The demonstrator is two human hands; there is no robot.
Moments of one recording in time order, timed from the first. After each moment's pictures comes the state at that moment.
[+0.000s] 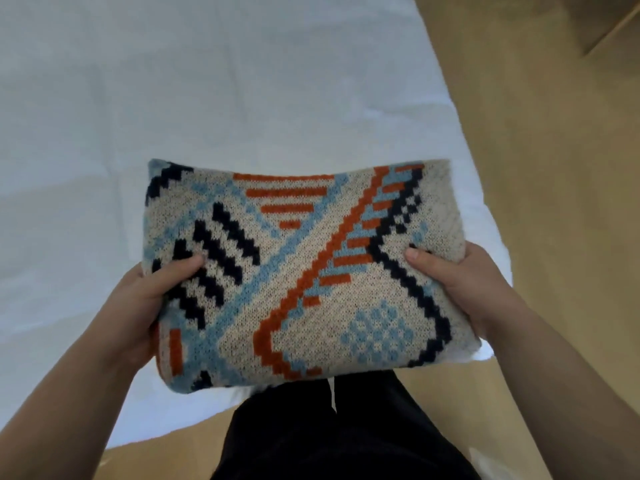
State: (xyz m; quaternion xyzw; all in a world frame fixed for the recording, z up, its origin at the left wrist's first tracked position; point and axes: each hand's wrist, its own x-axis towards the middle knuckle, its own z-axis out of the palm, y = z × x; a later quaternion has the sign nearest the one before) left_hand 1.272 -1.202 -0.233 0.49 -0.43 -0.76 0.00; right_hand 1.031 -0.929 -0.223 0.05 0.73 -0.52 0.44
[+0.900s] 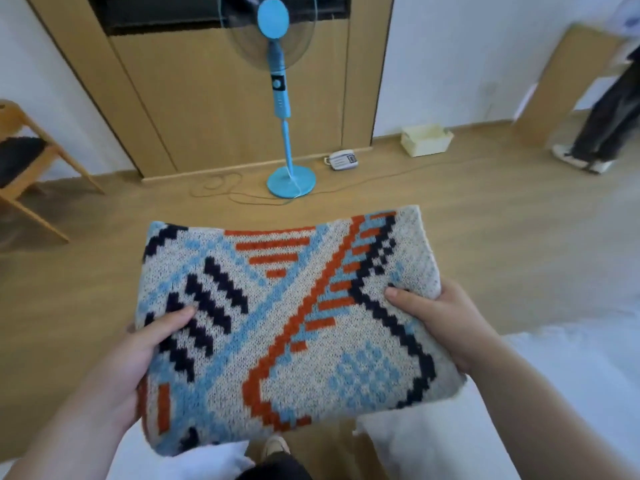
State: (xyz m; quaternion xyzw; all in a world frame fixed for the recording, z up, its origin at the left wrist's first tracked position) left_hand 0.999 -0.512 -0.047 -0.04 -0.68 -0.60 -0.41; right_hand 1.233 -0.270 -0.066 0.41 0.57 -0.70 -0.14
